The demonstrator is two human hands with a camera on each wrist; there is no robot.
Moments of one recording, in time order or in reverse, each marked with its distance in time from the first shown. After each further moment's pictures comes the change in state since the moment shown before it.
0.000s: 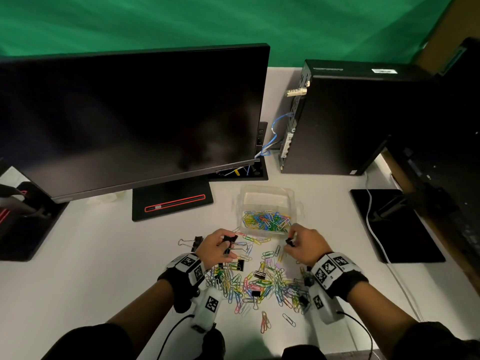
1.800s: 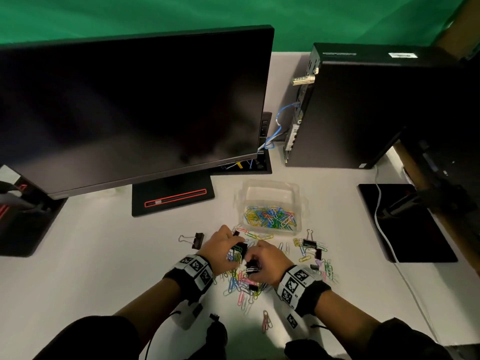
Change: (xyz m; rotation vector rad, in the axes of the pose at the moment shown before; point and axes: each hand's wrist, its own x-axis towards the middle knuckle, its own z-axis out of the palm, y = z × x) left_hand 0.007 -0.011 -0.001 0.990 -0.102 0.239; right_hand -0.003 -0.056 0.062 -0.016 -0.288 -0.265
